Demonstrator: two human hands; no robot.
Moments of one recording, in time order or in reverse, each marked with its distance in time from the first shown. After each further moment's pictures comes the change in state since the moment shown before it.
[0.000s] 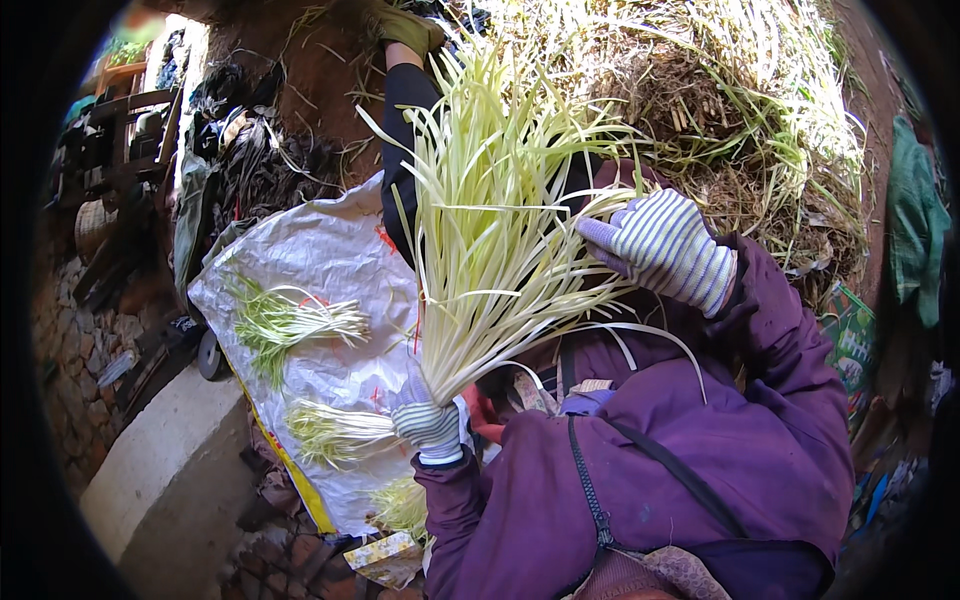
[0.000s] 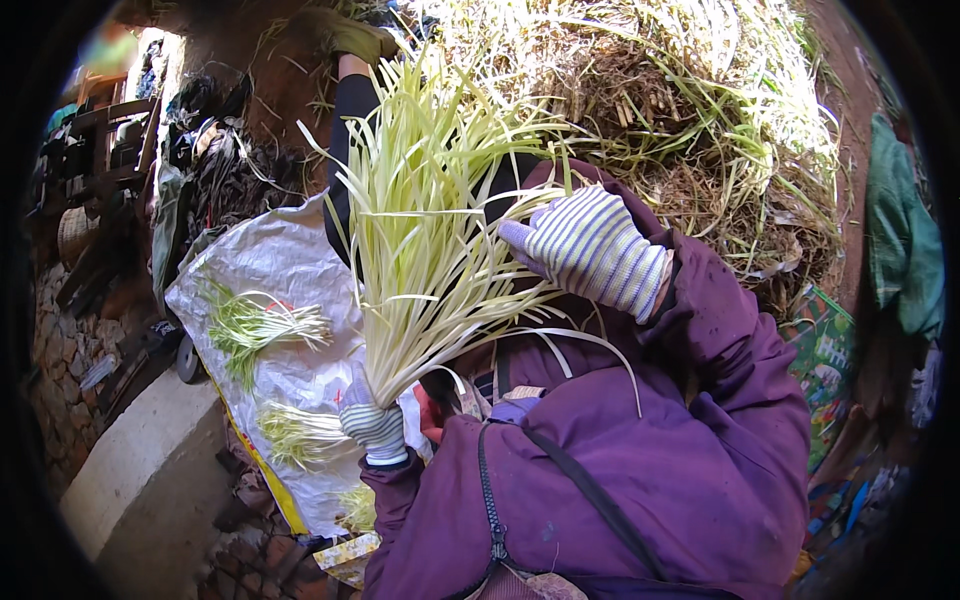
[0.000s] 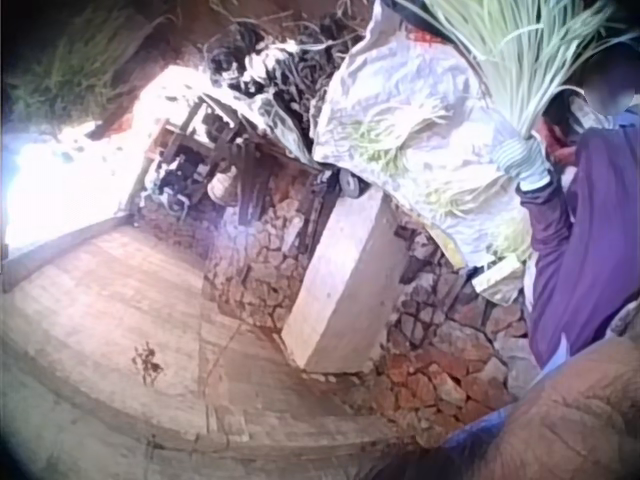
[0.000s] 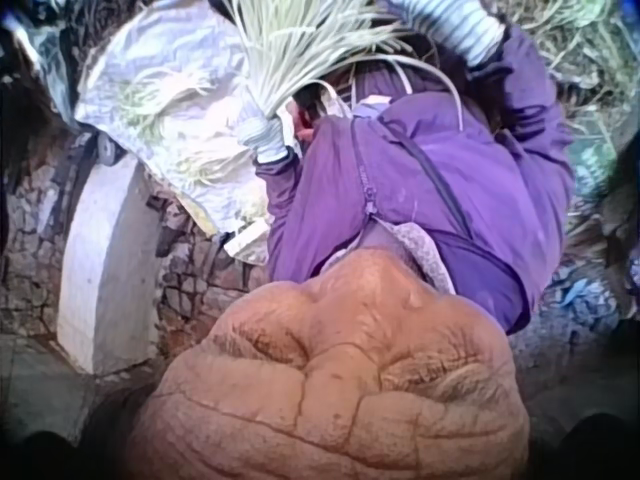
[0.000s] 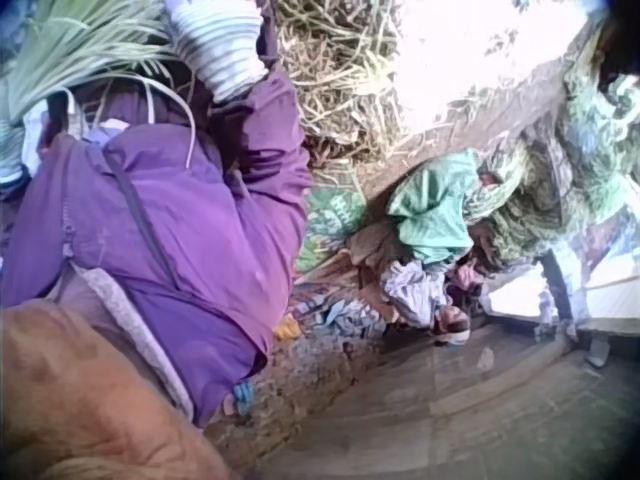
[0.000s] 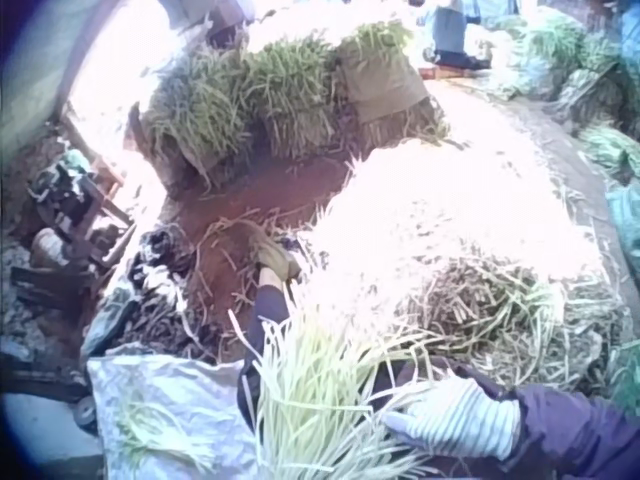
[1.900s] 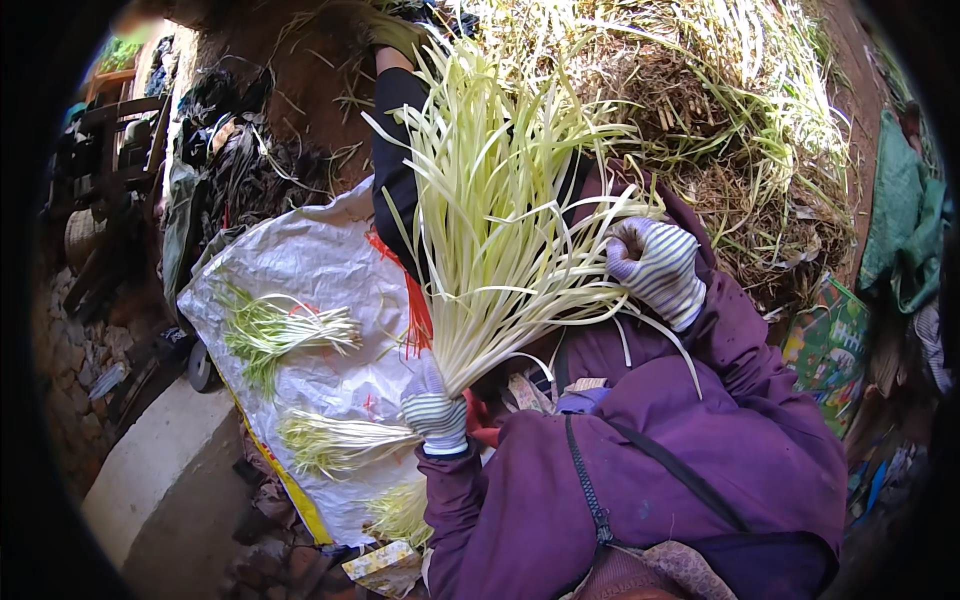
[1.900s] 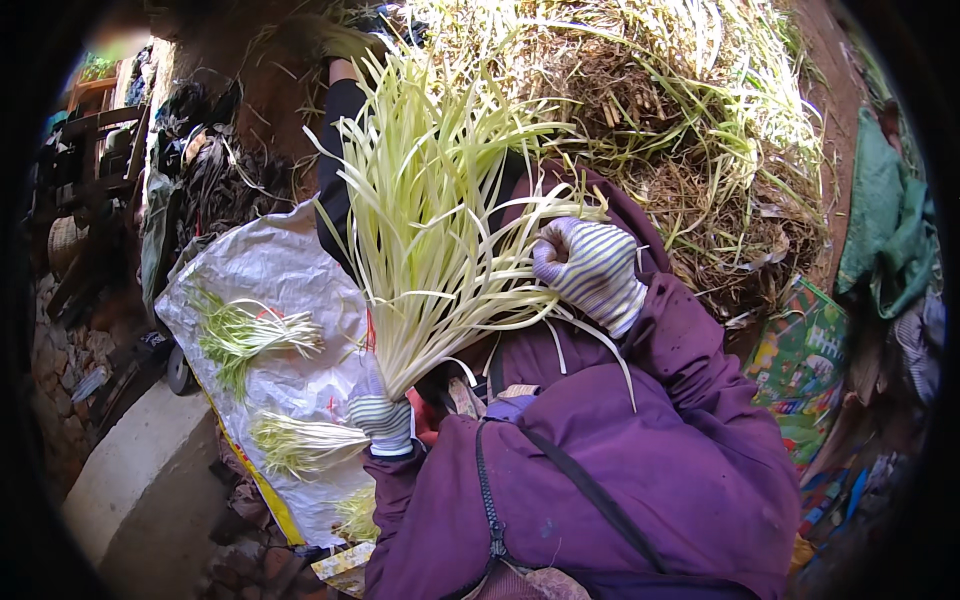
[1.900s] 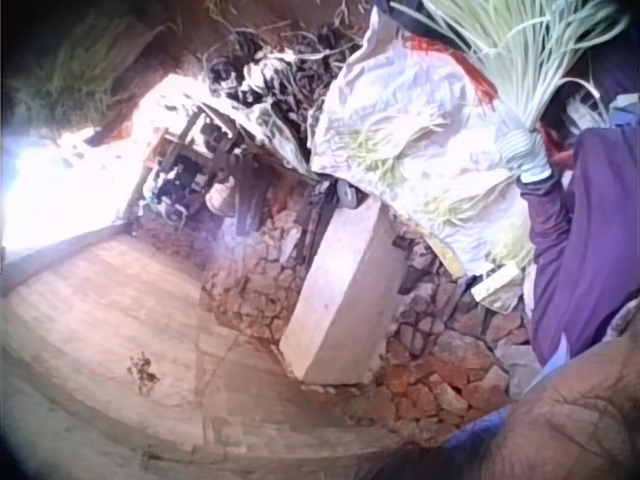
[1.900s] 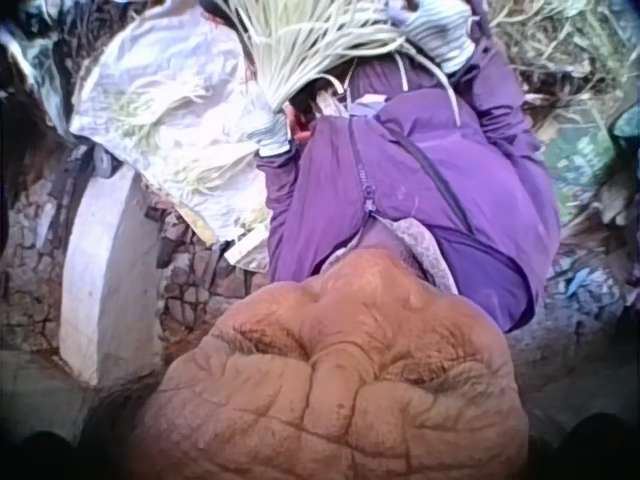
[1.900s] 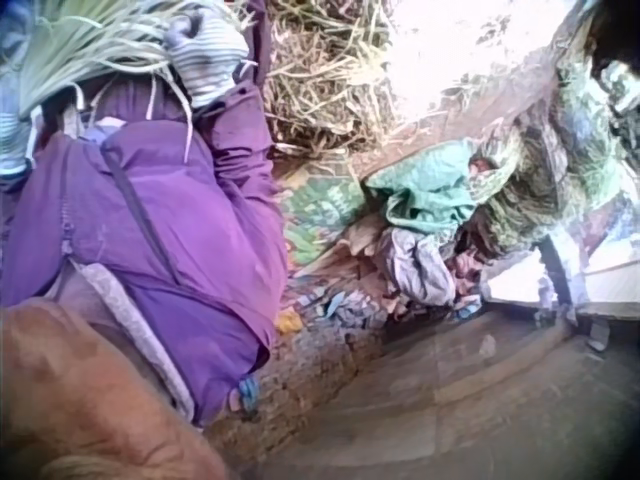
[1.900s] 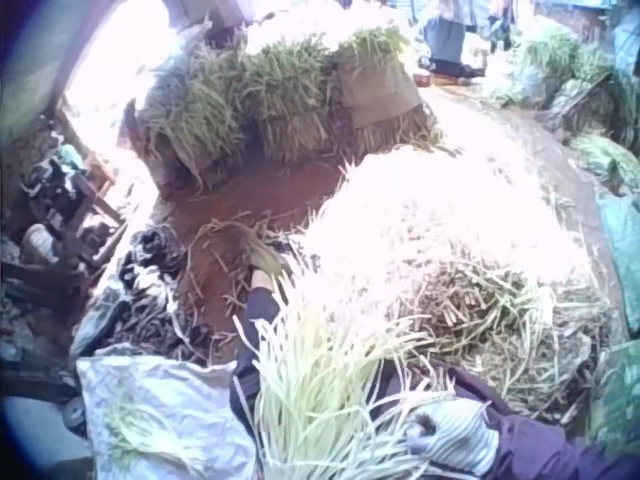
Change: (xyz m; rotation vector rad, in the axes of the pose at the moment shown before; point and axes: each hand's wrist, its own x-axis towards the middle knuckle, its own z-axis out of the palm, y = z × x) left_hand 0.000 0.005 0.021 -0.062 -0.109 0.094; right_hand -0.036 -0.032 0.038 0.520 0.311 0.720
